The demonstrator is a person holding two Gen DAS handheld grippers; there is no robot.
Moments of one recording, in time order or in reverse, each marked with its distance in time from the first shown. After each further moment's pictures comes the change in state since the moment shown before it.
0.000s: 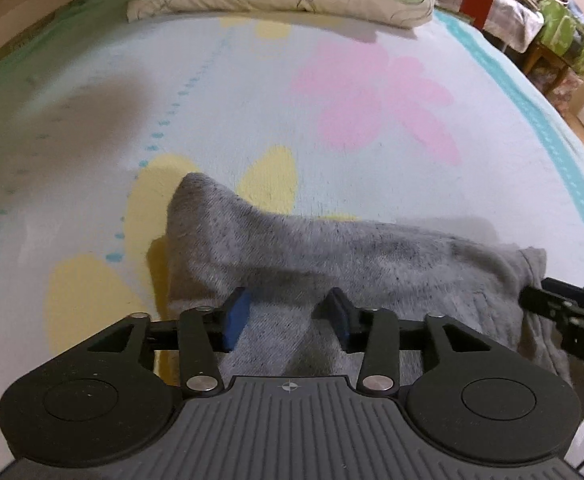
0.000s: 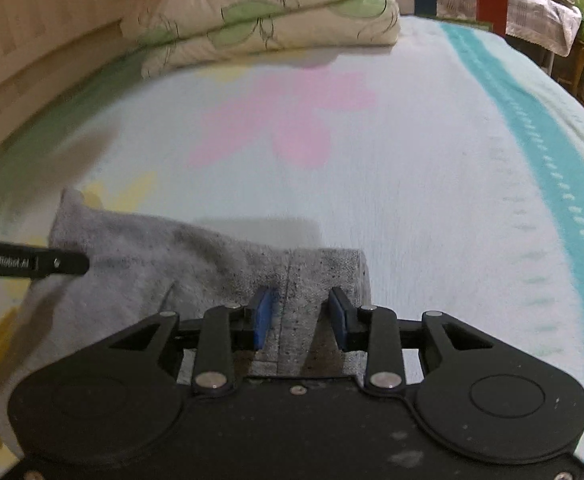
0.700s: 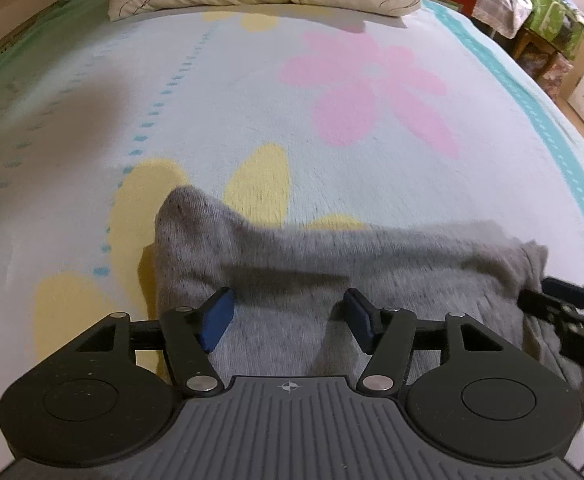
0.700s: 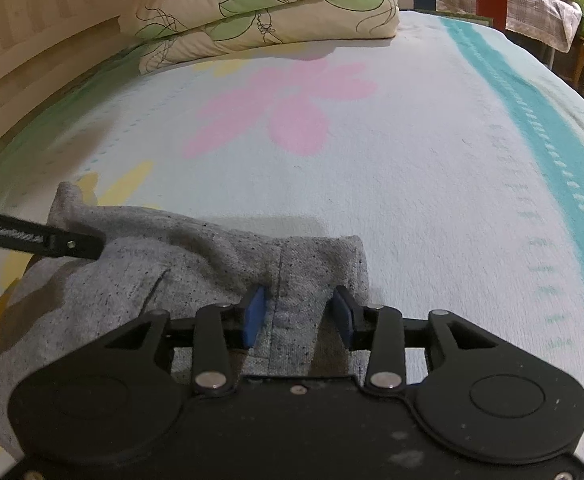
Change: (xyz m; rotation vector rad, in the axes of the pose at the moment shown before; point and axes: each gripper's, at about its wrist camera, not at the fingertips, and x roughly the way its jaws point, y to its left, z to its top) left arm -0.001 0.002 0.004 0.045 0.020 -0.024; right arm 0.005 -0.002 -0.004 0.012 0.002 -0.001
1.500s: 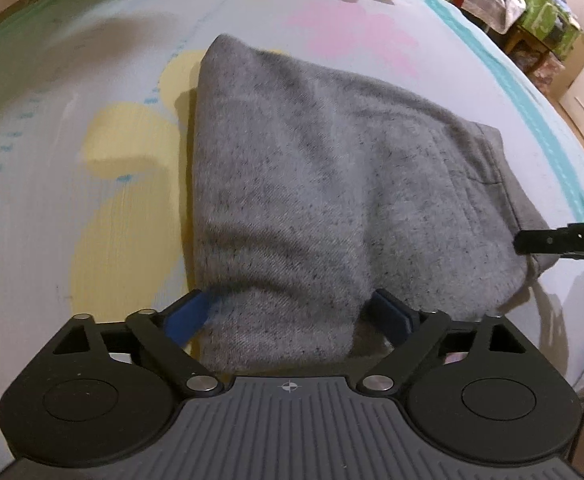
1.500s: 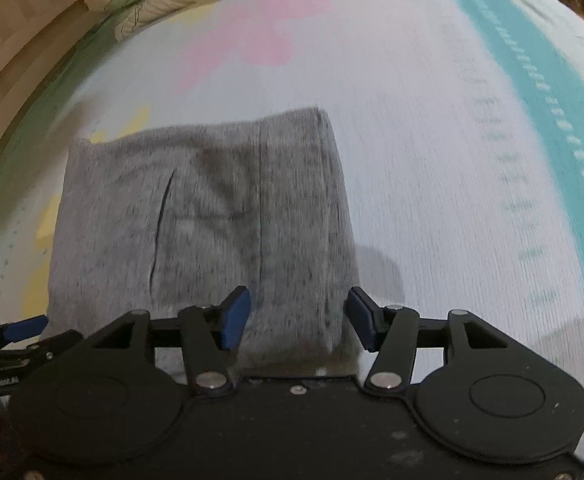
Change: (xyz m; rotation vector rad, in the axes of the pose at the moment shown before) left arm -0.050 0.008 -0.112 -0.076 0.039 -0.042; right arm -0.048 -0.009 -0.038 0.179 0.238 0.041
